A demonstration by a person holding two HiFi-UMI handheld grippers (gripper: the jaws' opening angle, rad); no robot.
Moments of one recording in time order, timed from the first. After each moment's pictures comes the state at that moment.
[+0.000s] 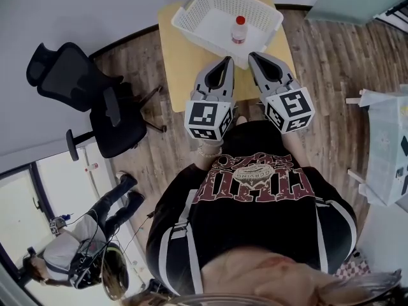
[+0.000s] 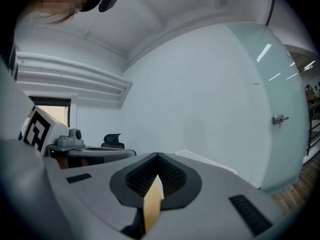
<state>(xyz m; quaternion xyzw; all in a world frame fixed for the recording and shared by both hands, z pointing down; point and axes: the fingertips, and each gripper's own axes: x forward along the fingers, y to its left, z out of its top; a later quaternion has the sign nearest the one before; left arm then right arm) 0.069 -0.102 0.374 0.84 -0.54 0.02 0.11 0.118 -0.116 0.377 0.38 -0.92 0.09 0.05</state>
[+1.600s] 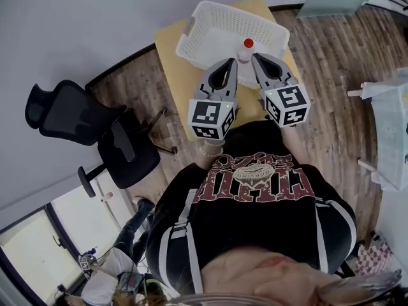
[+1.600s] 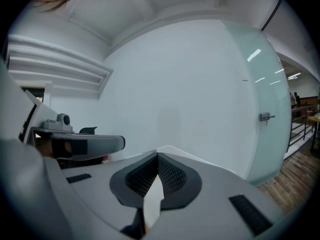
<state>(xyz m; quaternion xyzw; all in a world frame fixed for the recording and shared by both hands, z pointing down) 0.030 -0.202 0.384 0.88 -0.46 0.03 0.13 0.085 -0.221 0.414 0.47 -0.87 0.11 0.09</state>
